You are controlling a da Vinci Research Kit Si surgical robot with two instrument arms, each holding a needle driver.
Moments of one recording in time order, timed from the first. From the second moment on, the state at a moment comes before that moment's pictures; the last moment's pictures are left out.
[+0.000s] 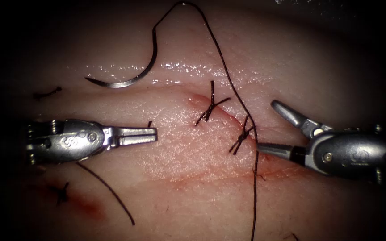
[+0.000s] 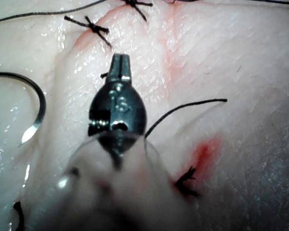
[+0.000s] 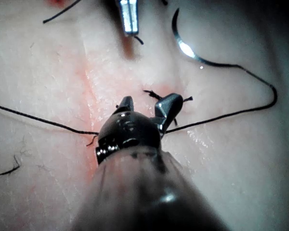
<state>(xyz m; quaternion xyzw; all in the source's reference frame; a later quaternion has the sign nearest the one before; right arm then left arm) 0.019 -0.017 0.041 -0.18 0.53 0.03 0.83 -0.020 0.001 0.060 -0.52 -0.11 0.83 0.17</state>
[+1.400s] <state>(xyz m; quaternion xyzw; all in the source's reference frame) 0.020 -0.018 0.039 -0.18 0.53 0.03 0.83 -0.012 0.005 0.062 -0.46 -0.20 0.78 0.36</state>
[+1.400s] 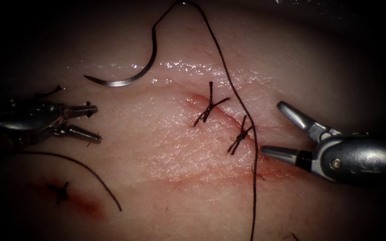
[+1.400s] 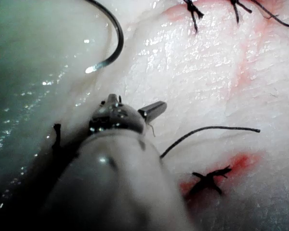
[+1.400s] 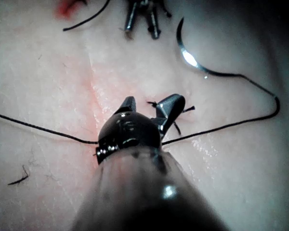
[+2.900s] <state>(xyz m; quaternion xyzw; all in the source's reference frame) 0.022 -0.019 0.040 -0.18 0.52 0.02 0.83 -0.013 -0.006 0.058 -0.21 -0.08 0.94 0.27</state>
